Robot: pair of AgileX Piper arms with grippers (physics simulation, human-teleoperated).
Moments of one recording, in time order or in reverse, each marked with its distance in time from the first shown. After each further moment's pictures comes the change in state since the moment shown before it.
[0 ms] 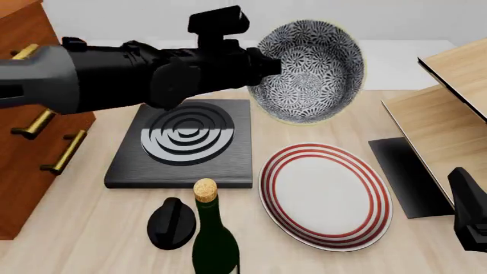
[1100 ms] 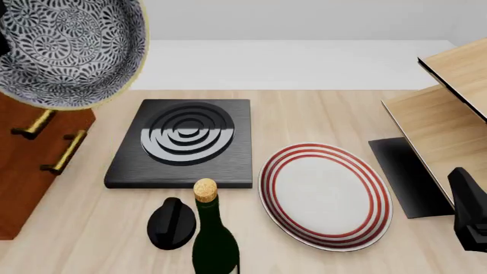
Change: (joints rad) left arm 0.584 -0.960 0.481 0.130 0.459; right arm 0.000 0.000 0.000 0.000 0.000
